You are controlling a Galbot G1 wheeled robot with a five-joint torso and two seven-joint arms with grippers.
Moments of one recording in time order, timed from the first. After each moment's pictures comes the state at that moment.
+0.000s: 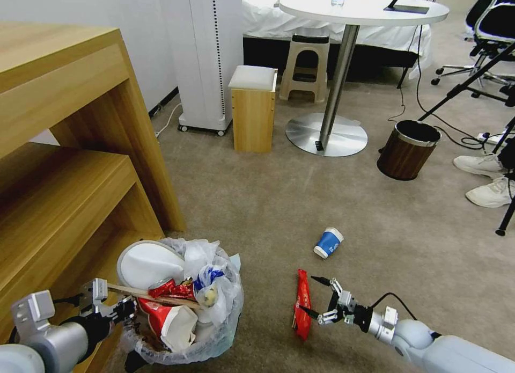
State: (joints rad) left arm 1.90 -0.95 -1.00 -2.50 -1.70 0.67 -0.73; right arm -0.81 0.75 -0.64 1.12 0.81 0.81 -0.53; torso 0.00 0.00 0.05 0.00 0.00
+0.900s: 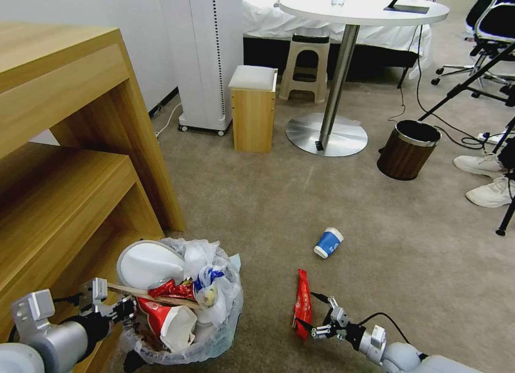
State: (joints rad) left arm 1.90 -0.93 -1.00 -2.50 -1.70 0.67 -0.73; right arm -0.87 0.83 -0.66 0.99 0.78 0.81 -0.35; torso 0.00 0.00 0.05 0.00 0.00
